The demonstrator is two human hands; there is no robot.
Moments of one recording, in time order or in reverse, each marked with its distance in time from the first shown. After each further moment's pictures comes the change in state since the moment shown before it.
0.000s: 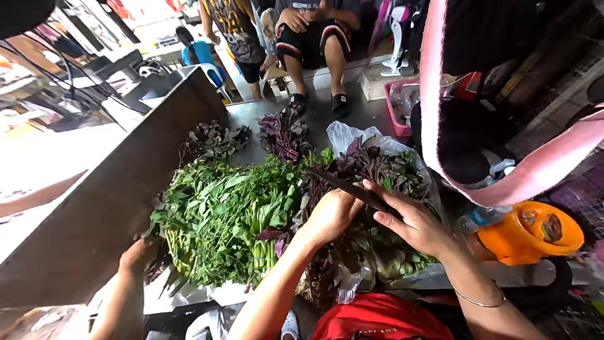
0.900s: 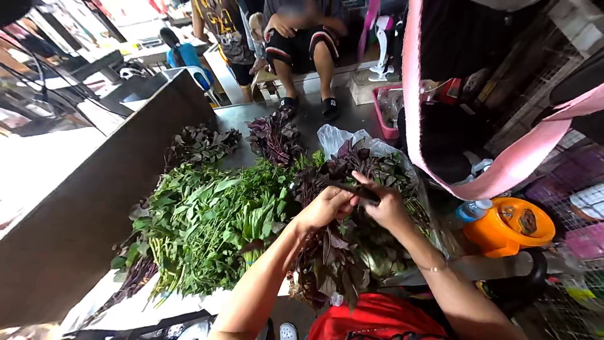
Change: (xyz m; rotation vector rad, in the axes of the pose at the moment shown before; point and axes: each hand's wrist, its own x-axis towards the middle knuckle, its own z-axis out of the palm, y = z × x) left_hand 0.015 -0.023 0.002 -0.935 -0.296 -0.261; right_hand 0.029 0.053 0.042 -0.205 0.336 0.053
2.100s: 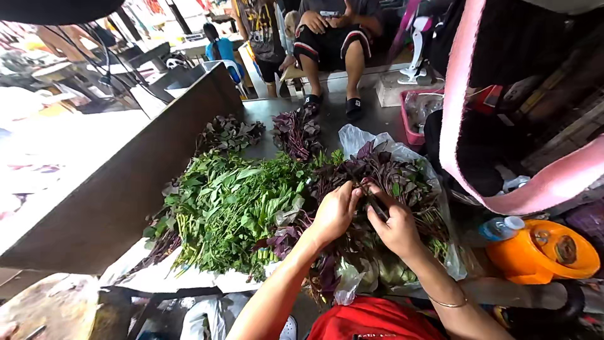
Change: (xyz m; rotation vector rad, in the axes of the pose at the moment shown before) left_hand -0.027 -0.009 0.021 0.949 0.556 0.176; right_hand -0.022 -0.054 0.000 0.206 0.030 -0.081
